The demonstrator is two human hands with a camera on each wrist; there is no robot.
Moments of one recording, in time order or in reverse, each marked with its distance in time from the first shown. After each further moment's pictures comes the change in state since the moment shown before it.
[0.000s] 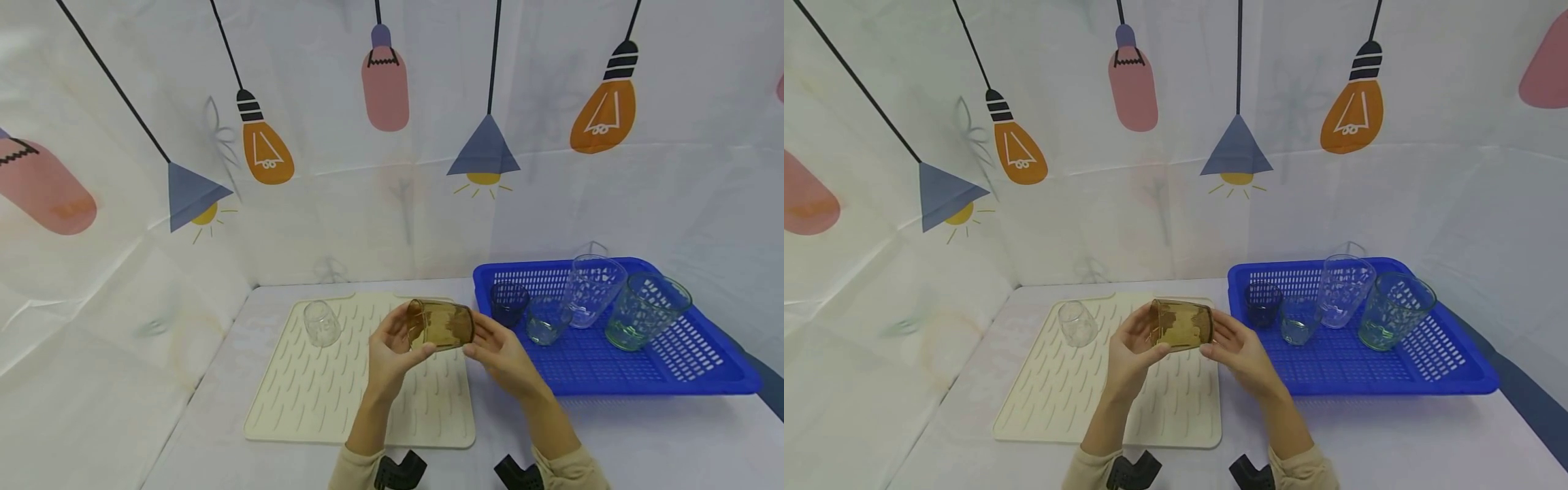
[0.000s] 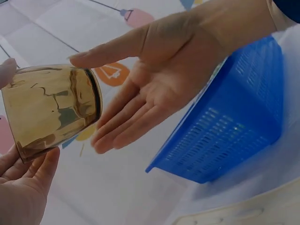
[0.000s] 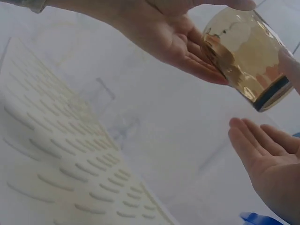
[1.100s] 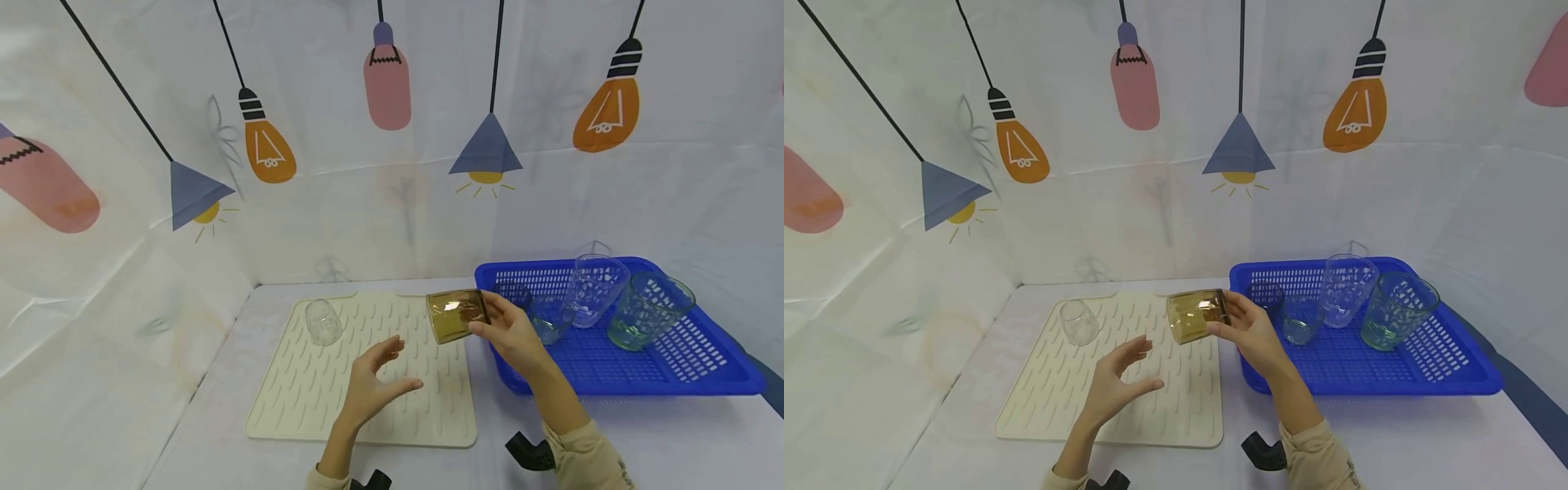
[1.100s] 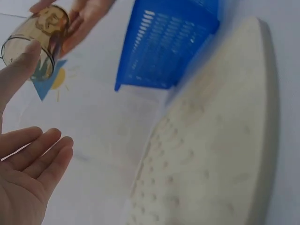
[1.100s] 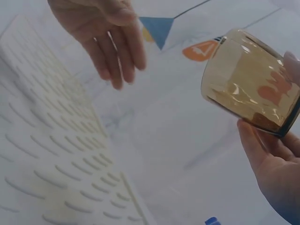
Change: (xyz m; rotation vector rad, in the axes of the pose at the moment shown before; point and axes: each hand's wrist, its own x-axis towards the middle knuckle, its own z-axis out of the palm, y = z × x) left_hand -0.040 -0.004 -0.053 0.705 -0.092 -0.035; right_hand 0.016 -0.023 -0.008 -0.060 0.068 -0.017
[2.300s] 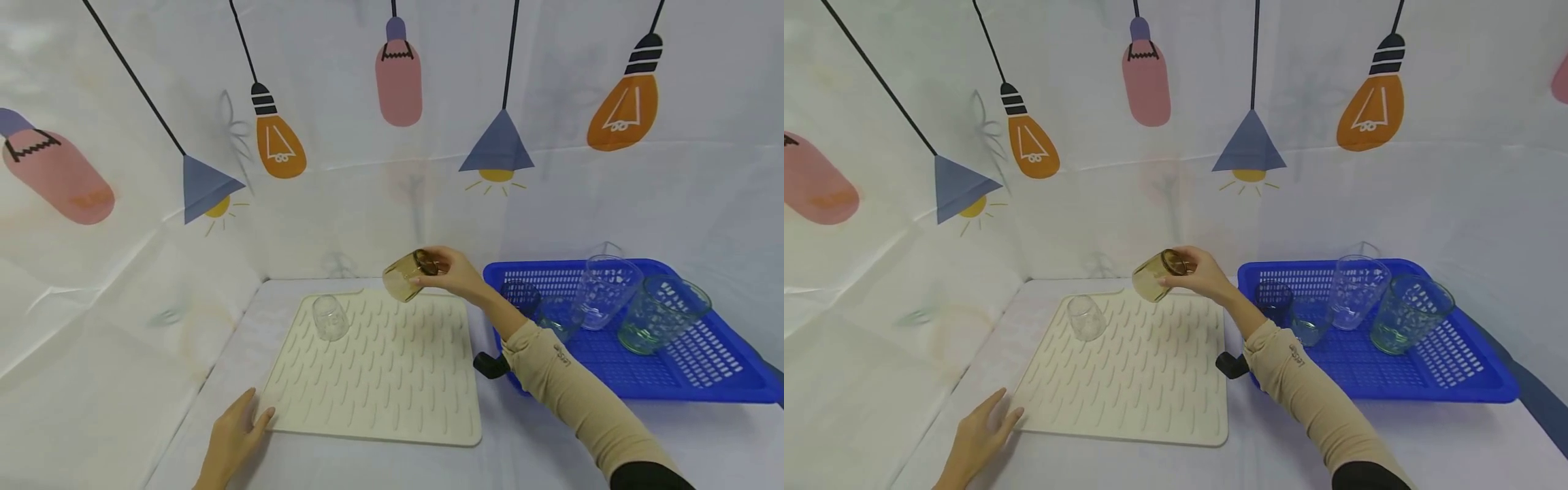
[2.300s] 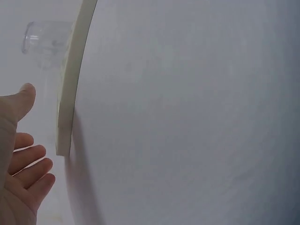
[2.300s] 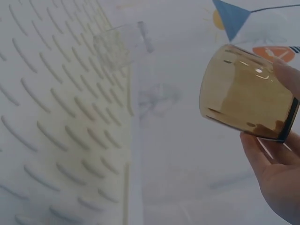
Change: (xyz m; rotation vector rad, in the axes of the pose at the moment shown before) left_hand -0.124 -0.063 -0.184 0.872 0.182 -0.013; right_hand 0.127 0.014 0.022 -0.482 -0.127 0.069
